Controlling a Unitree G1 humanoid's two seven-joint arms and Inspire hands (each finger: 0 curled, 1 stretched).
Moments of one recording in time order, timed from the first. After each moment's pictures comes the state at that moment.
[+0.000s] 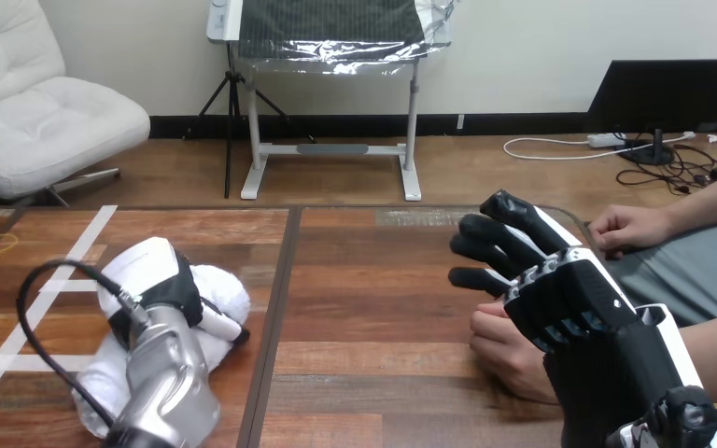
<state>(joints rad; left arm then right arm) -0.47 0.26 -0.33 0.57 0.63 0.62 0.15 0.58 -0.16 0.15 -0.43 0.28 -0.62 0.36</state>
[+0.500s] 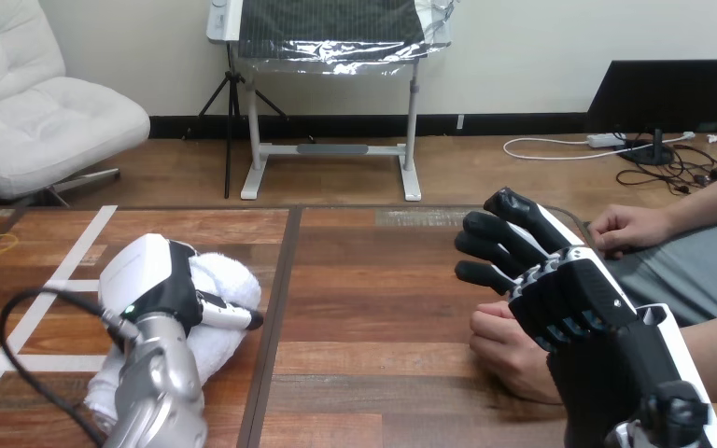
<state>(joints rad) -0.33 0.26 -0.24 0.34 0.57 0.53 0.20 0.58 -0.16 0.14 -0.42 0.25 -0.62 0.34</state>
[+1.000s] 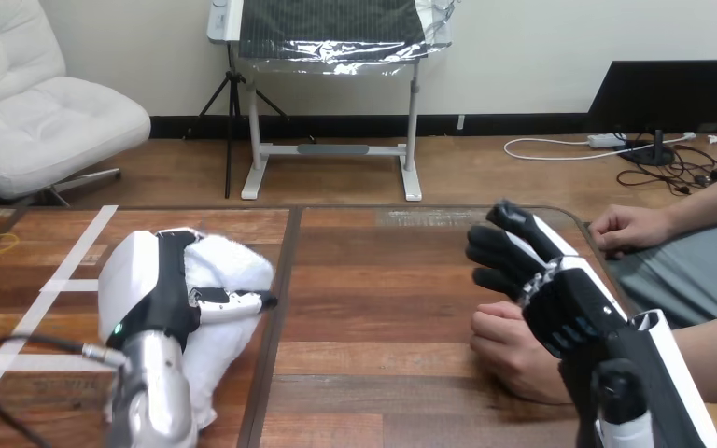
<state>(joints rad) -0.15 0.23 -0.16 0.16 0.47 0.29 0.30 0.57 -0.16 0.08 -0.38 0.15 -0.63 0.31</state>
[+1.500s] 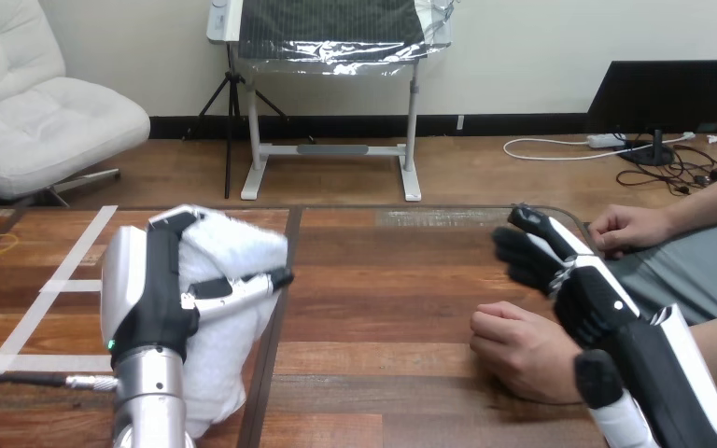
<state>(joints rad) -0.02 0.19 -0.10 0.02 0.34 0.03 0.34 0.53 -0.18 -0.02 -0.34 0.05 -0.61 0.27</state>
